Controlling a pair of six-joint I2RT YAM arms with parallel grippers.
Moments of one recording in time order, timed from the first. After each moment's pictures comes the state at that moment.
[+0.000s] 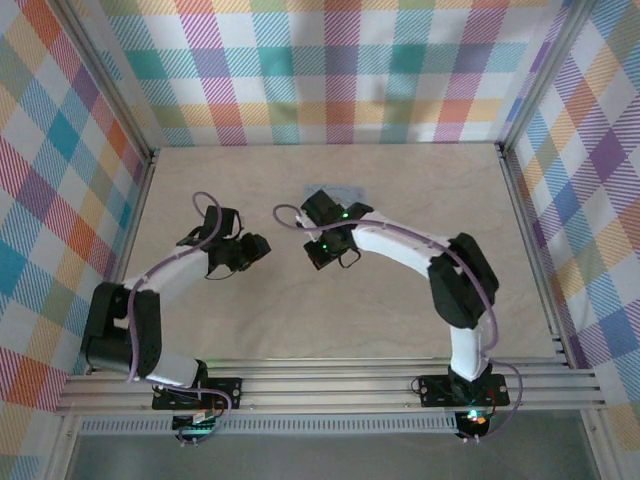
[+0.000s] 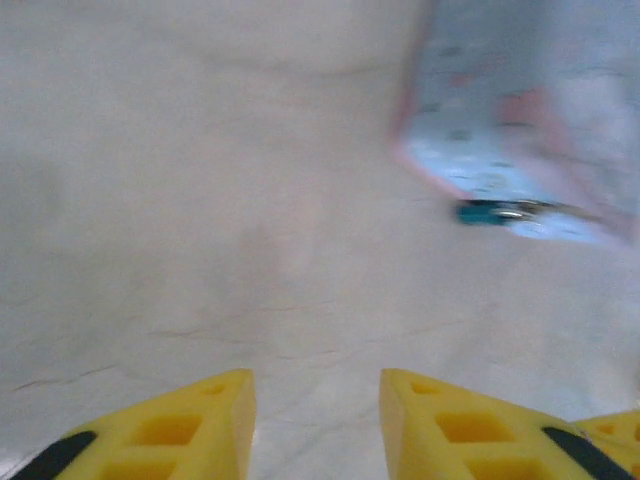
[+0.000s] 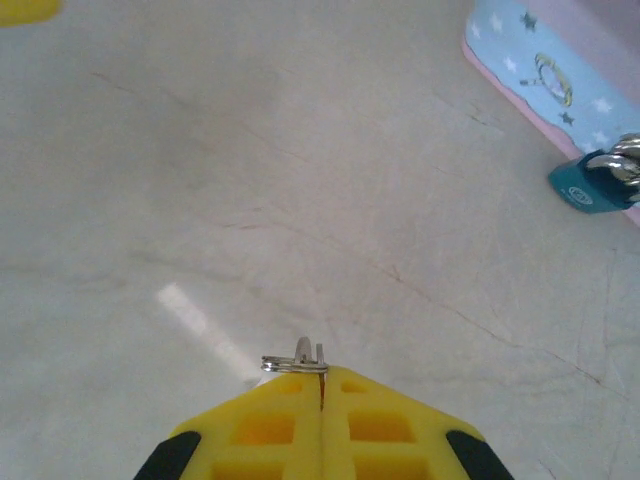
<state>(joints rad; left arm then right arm) -0.21 1.36 0.75 -0.17 0.41 -0.70 0.76 1.83 1.49 -0.76 -0.18 0.07</state>
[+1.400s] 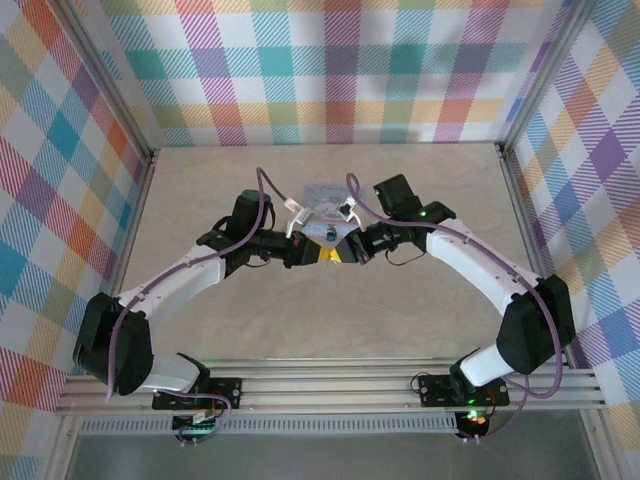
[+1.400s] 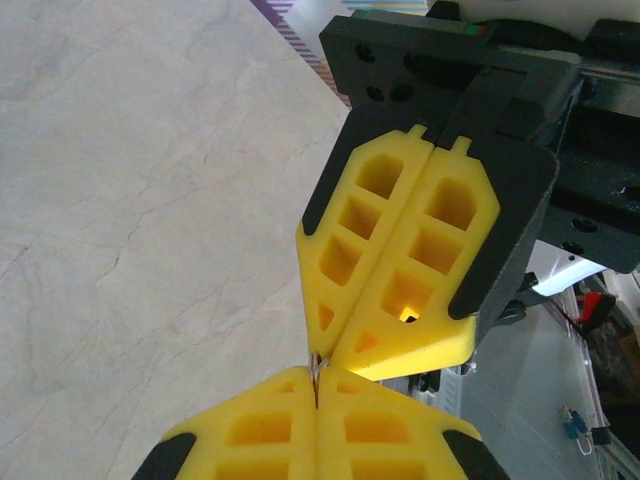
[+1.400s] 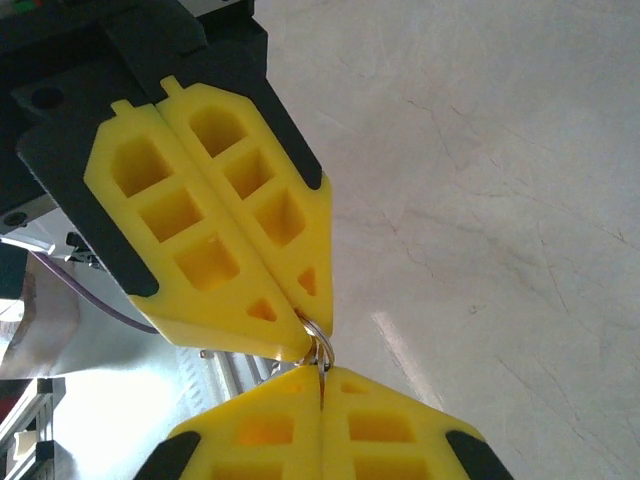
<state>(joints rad) -0.51 1.39 0.97 -0.21 0.89 -0.22 0.56 1.49 1.22 -0.69 -0.81 0.04</state>
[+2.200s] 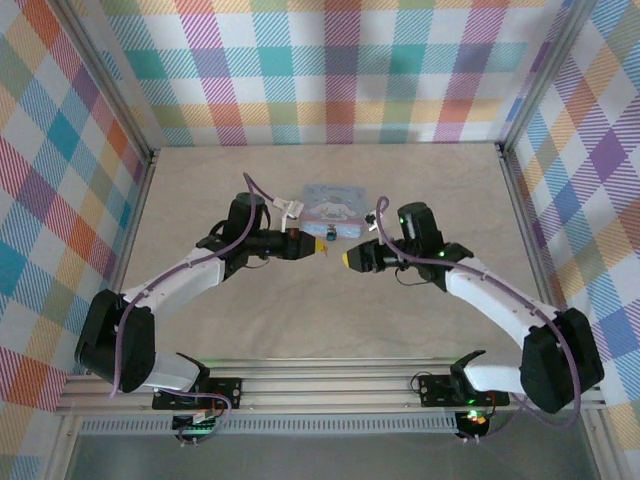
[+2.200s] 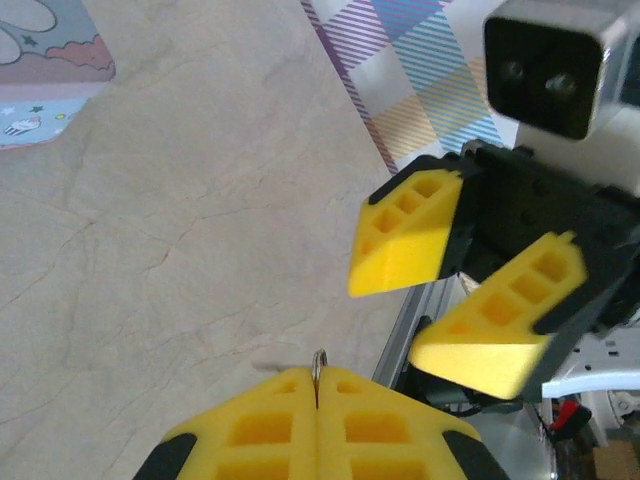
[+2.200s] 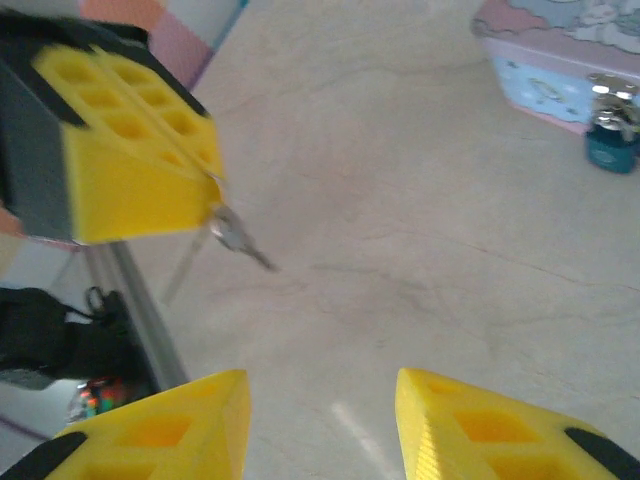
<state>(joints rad) -0.46 1.40 0.90 -0.07 0.80 -0.52 0.53 1.25 0.79 -0.20 -0.60 0.30</state>
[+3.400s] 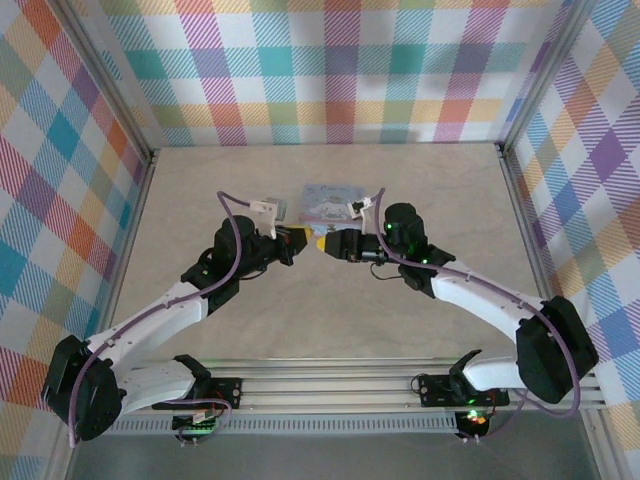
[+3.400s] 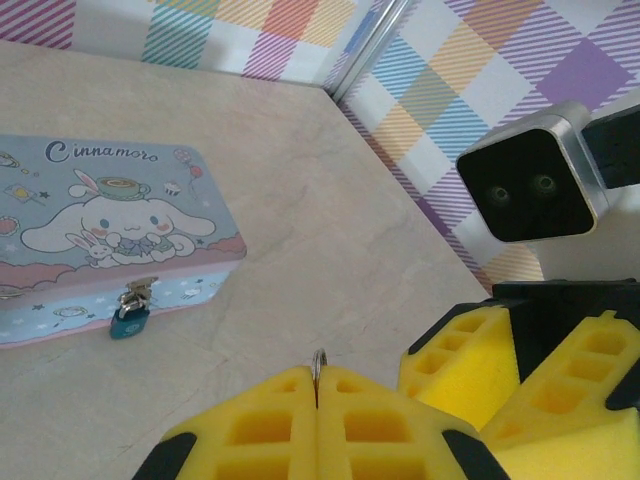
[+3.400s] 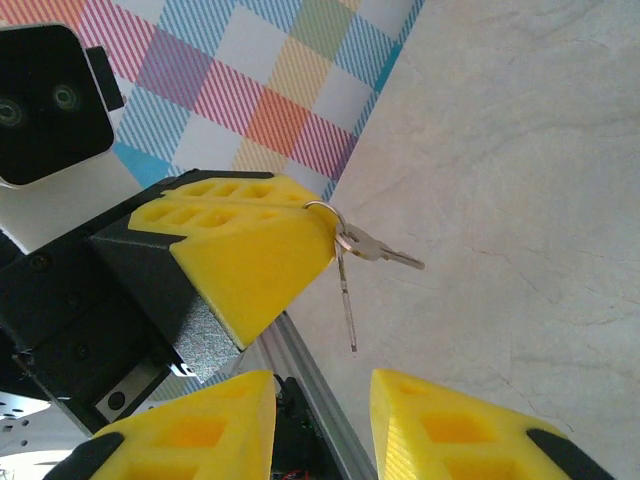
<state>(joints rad) -0.61 1.12 0.74 0.11 0.23 -0.49 0.64 1.32 0.80 0.23 -0.65 0.84</state>
